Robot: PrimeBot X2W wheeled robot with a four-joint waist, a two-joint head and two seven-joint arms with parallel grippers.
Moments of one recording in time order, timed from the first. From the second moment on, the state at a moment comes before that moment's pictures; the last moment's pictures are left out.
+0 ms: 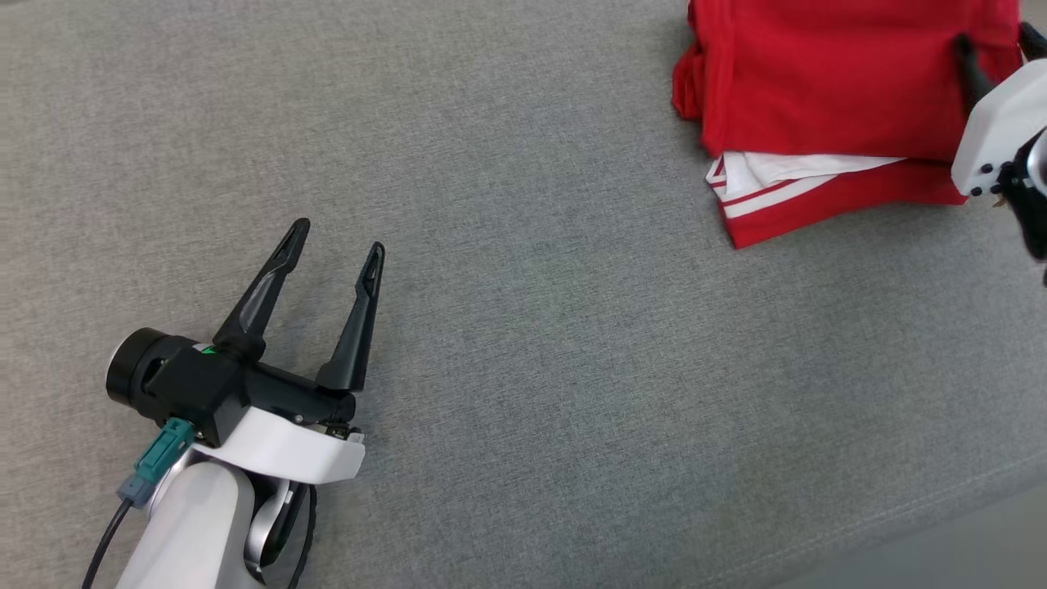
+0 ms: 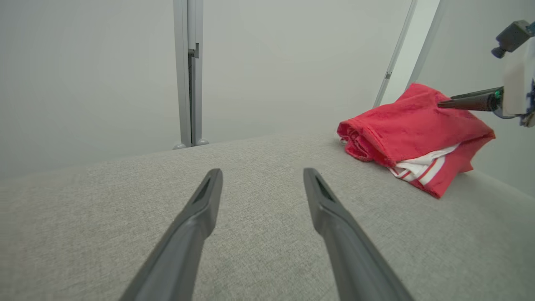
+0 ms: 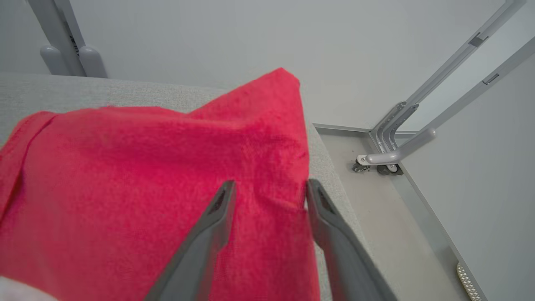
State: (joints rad) left arm -0.27 0.20 -0.23 0.06 -0.23 -0.13 -0.26; right arm -1.18 -0.36 0.52 1.17 0.47 0.13 -0.06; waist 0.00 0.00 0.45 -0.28
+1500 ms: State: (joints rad) left arm 0.06 0.09 0.00 0.18 -0.32 -0.06 -0.26; right arm -0.20 -0.16 0.16 0.38 0.34 0.13 -0.26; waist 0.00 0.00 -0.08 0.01
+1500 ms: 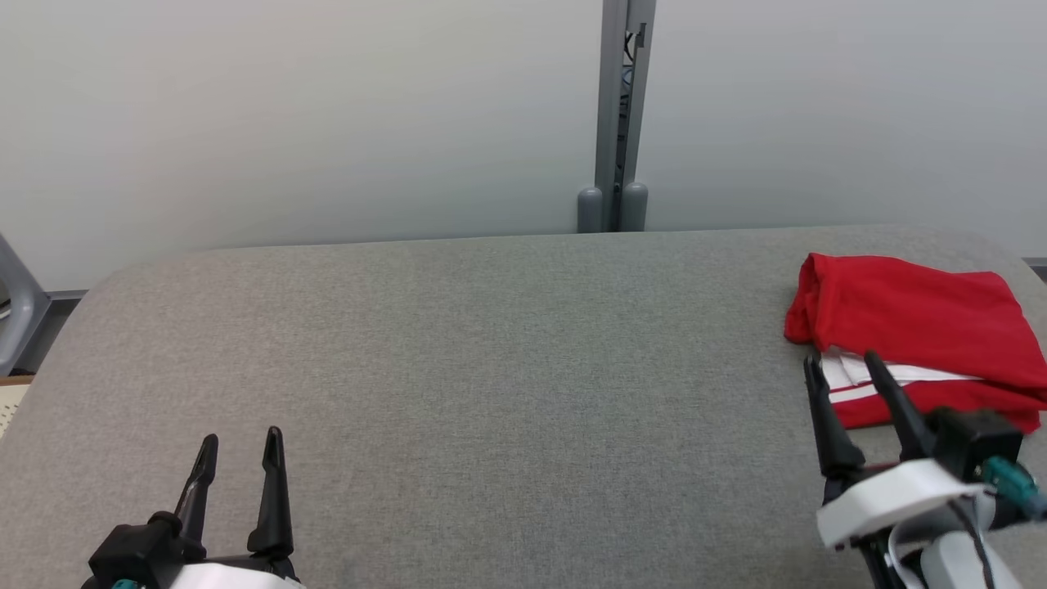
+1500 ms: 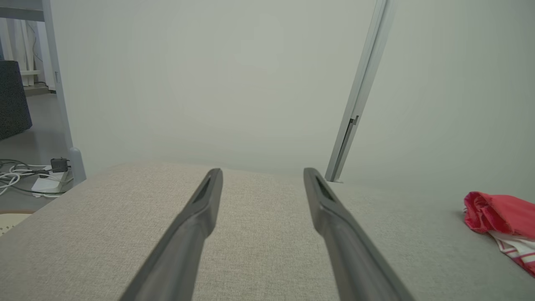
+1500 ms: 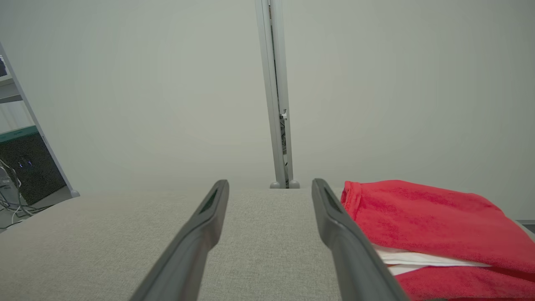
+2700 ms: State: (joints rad) left arm 0.10 0.04 0.03 0.28 -0.26 -0.10 -0.24; right arm -0.02 -0.10 0.17 0.31 0.31 0.13 -0.25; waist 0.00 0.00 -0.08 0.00
